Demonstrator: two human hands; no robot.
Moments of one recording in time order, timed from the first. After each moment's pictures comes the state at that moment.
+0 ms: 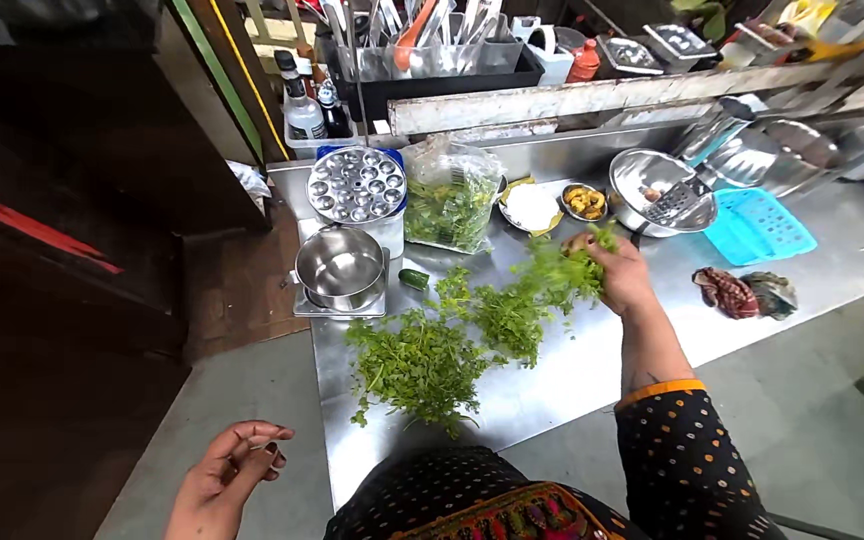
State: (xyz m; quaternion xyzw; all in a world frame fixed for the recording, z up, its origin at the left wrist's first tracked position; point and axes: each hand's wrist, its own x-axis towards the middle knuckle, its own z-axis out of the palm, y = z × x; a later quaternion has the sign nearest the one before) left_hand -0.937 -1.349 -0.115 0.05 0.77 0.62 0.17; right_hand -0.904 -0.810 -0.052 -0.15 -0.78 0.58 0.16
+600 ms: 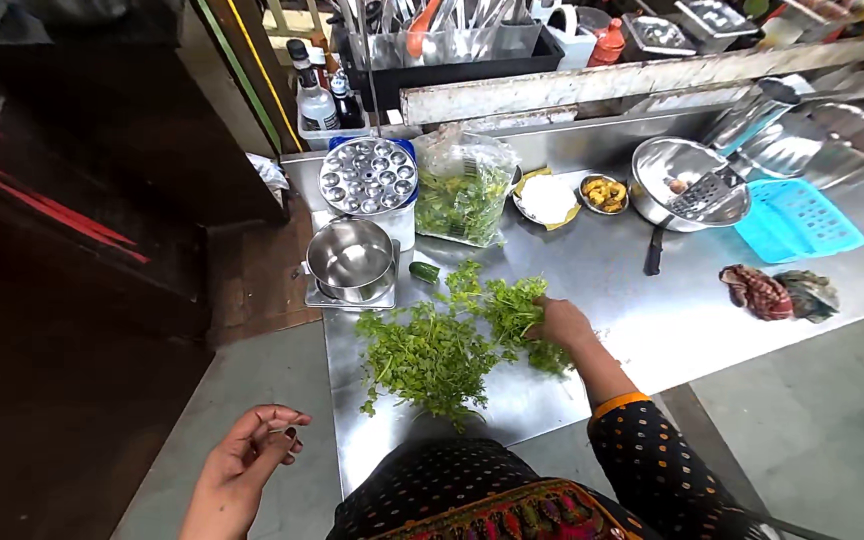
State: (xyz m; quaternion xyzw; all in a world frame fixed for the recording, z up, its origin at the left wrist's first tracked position) left_hand -0.934 -1.337 -0.107 0.05 0.78 0.60 0.17; right_hand -0.922 -0.826 -0.190 -0.28 -0.93 0.14 -0.19
